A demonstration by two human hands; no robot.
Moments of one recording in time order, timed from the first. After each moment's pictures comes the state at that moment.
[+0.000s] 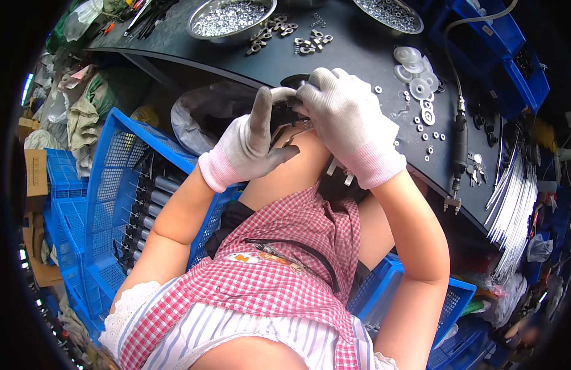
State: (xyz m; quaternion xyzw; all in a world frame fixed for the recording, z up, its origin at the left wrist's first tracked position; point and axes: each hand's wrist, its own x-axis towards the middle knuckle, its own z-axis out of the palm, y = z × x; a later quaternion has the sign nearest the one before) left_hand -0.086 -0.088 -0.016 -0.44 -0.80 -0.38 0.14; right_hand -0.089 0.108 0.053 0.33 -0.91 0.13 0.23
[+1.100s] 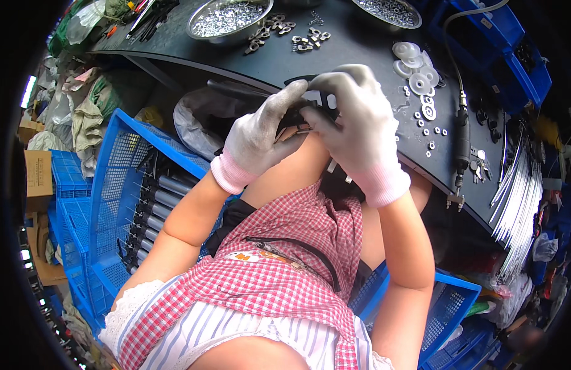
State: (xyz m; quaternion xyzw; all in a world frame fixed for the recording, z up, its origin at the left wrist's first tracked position) left_hand -0.076 -0.066 0.000 -0.38 -0.81 -0.40 0.20; right_hand -0.060 0.113 0.057 0.20 -0.90 0.30 0.24
